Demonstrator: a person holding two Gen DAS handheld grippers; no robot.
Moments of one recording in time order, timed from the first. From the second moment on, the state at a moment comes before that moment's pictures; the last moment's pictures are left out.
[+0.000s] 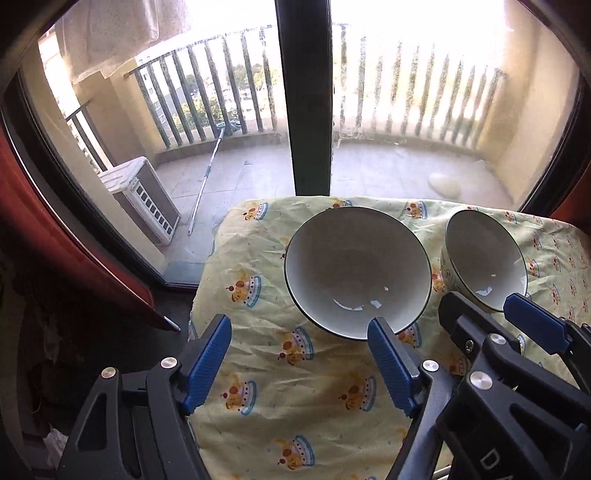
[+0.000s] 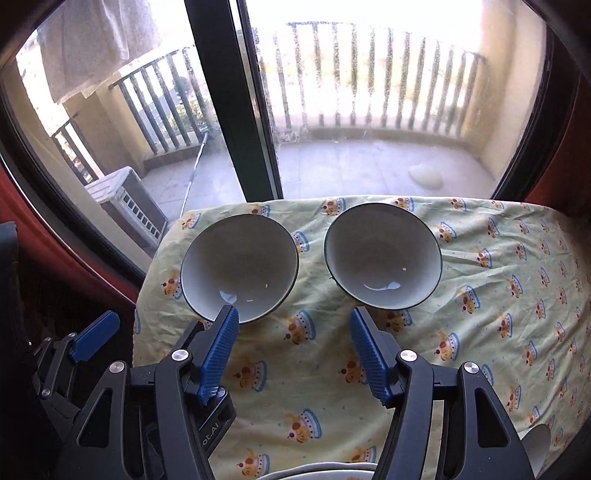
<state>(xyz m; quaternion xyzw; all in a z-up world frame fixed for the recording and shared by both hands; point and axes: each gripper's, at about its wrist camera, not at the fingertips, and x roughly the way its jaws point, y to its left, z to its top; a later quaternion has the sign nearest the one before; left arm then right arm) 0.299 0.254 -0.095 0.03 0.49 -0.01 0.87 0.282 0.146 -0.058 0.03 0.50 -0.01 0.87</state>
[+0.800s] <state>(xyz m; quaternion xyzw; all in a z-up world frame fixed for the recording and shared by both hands) 0.381 0.253 -0.158 0.01 0.53 -0.04 0.85 0.370 0.147 -0.136 0.07 0.53 -0.05 0.84</state>
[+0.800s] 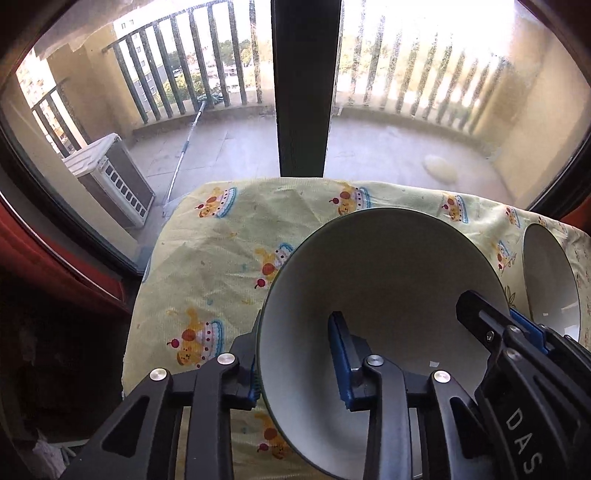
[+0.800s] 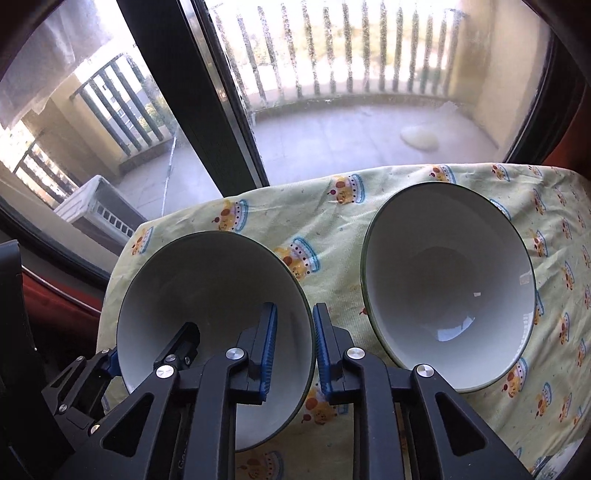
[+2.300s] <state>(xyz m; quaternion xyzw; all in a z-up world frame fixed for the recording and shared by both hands) 0.210 0.151 -0.075 0.03 0.51 -0.01 0.86 0.207 0.055 -0.037 0.02 0.52 0.00 0.86</state>
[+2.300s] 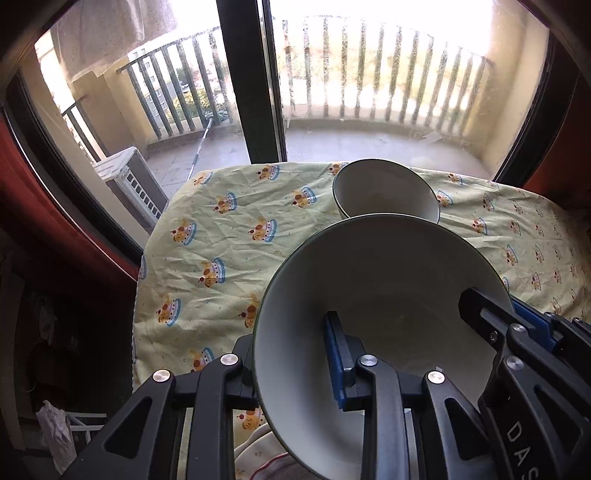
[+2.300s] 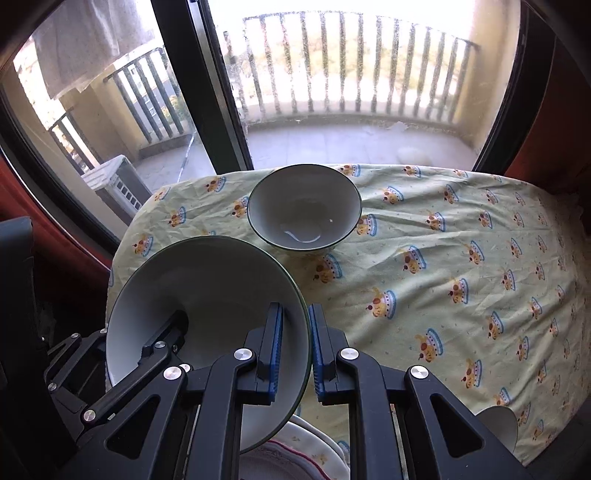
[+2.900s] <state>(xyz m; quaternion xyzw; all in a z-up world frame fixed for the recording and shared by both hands) 0.146 0.056 -0.059 0.02 0.50 0.00 0.87 0.146 -0.045 -0.005 0.01 0.50 0.02 0.86</state>
